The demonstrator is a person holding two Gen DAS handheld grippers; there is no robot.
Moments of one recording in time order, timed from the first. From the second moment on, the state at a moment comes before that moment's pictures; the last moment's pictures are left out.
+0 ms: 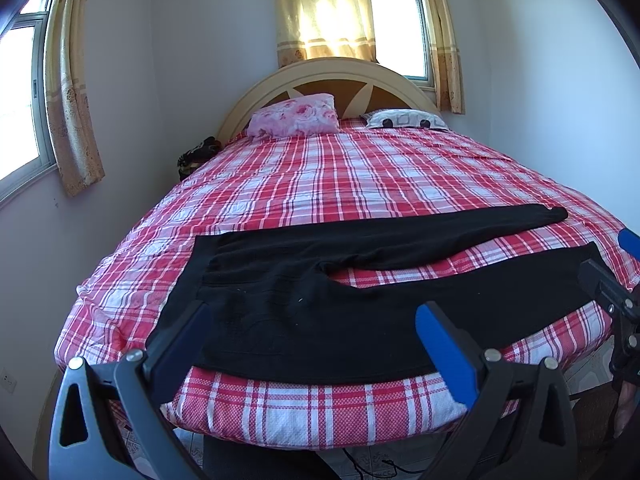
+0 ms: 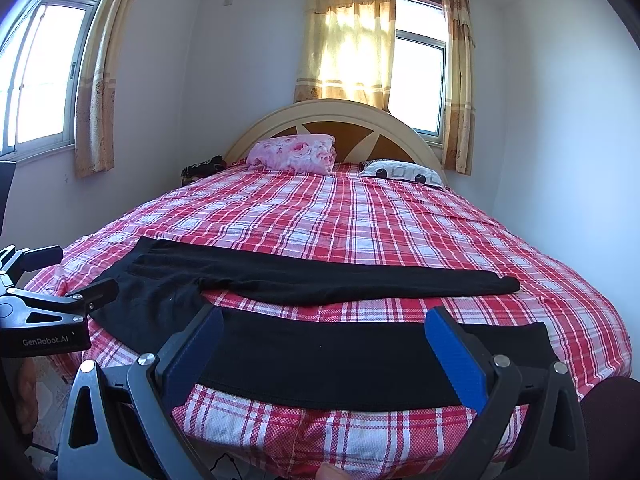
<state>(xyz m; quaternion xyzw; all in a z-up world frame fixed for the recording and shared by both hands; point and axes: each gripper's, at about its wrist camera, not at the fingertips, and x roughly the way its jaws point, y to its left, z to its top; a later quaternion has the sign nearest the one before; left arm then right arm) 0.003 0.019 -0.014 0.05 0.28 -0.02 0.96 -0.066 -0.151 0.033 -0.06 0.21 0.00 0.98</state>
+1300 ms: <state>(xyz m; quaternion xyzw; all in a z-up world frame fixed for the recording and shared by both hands) 0.232 0.152 -0.058 0.04 0.38 0.05 0.92 -0.003 -0.242 -0.037 0.00 0.27 -0.04 0.96</state>
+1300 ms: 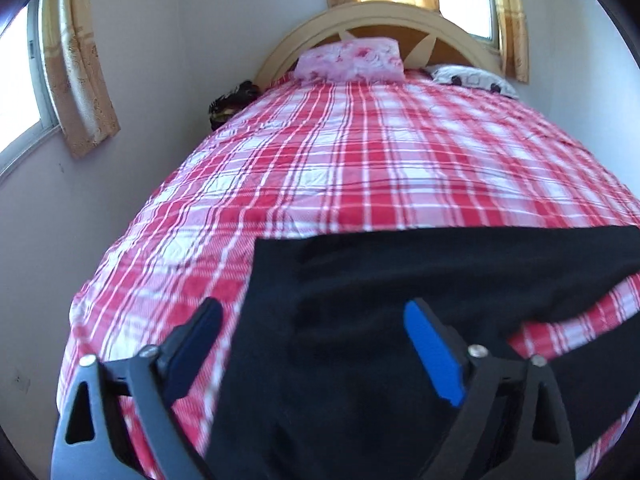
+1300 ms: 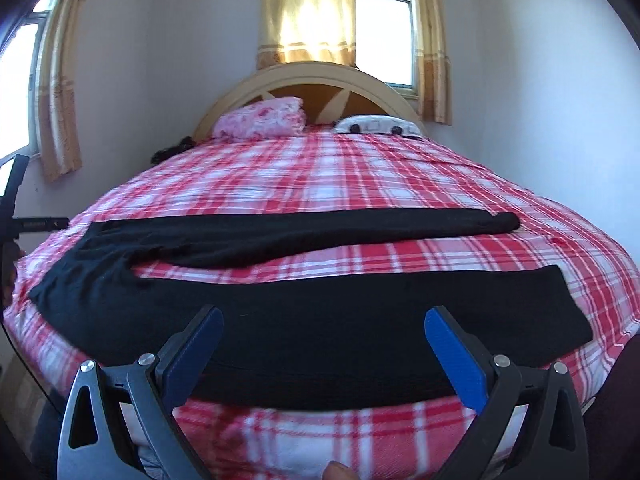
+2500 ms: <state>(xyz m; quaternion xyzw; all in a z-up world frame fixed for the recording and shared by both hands) 0.346 0.206 -0.139 -0.02 0.51 -0.02 0.86 0.194 -0.539 0.001 0.15 0.37 -0.17 0.90</state>
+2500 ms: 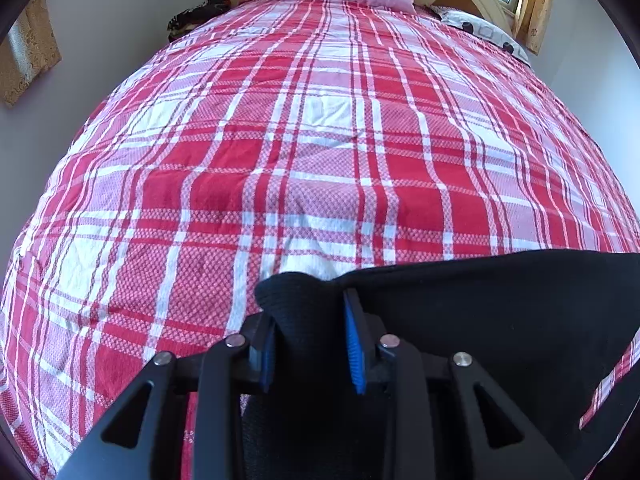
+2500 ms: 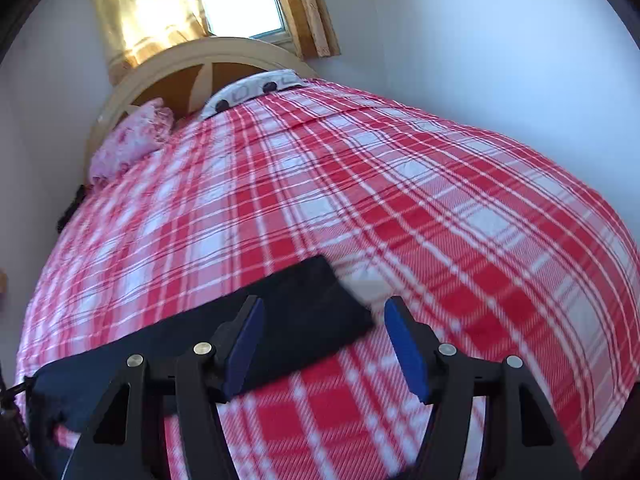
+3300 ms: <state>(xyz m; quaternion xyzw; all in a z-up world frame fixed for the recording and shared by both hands) 0.343 0.204 -0.119 -0.03 0.47 -0.05 0.88 0.292 -0.562 -0.038 0.15 0.45 -0.09 0.88</state>
